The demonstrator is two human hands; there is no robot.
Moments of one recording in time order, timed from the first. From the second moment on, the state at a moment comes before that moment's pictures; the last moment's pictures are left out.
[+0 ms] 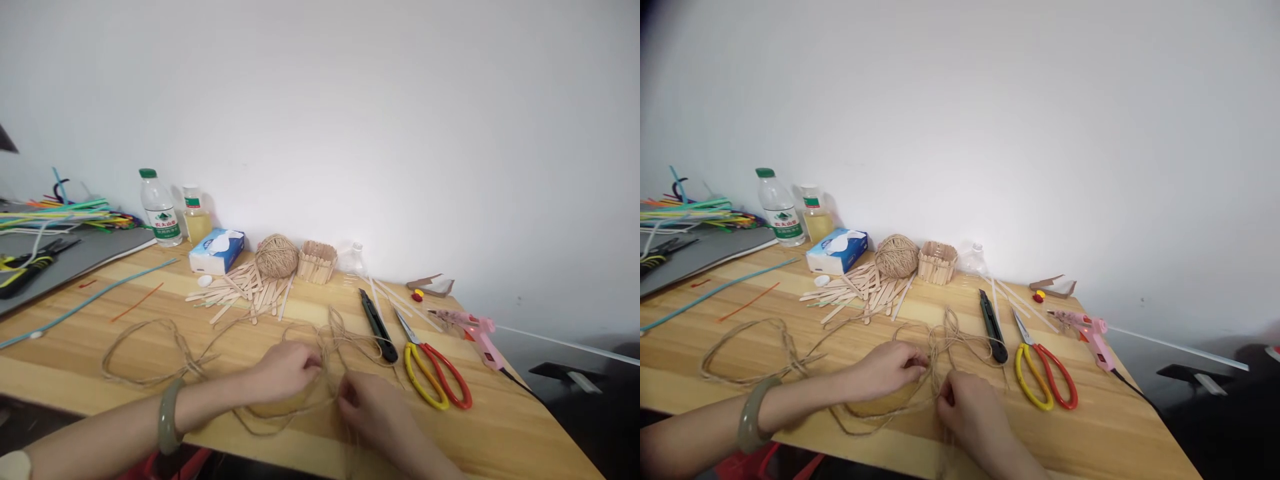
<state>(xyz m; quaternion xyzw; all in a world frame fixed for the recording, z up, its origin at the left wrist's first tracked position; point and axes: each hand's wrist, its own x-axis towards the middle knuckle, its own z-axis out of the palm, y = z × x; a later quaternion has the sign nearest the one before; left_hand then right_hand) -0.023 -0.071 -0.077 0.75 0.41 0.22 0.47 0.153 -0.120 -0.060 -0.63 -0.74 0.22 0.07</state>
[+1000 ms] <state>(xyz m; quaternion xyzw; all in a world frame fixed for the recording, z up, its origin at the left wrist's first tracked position) -0.028 -0.067 -0.047 0.53 0.29 0.32 0.73 0.148 -0.121 -0.031 -0.51 -0.48 0.61 0.38</state>
